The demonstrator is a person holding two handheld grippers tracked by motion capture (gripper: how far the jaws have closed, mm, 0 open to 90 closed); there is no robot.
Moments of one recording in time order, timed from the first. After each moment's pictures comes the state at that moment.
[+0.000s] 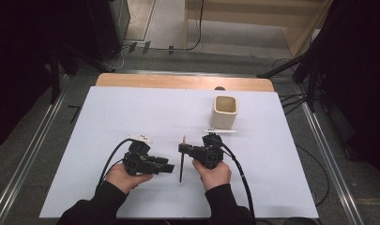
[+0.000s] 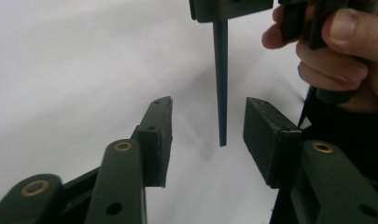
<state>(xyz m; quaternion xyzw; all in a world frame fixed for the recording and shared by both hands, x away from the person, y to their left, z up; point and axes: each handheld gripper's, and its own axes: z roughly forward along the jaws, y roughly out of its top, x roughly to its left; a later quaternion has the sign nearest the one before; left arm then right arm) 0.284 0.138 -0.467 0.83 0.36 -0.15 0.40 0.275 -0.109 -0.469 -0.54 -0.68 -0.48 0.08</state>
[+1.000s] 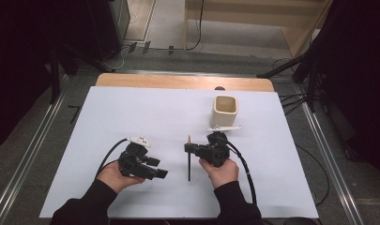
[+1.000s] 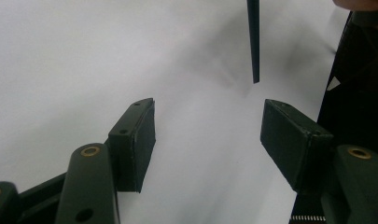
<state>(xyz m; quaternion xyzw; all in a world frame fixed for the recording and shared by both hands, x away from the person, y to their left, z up) 0.284 0.149 -0.466 0.88 0.31 -0.11 0.35 0.279 -0.126 -0.464 -0.52 -0.72 -0.46 0.06</state>
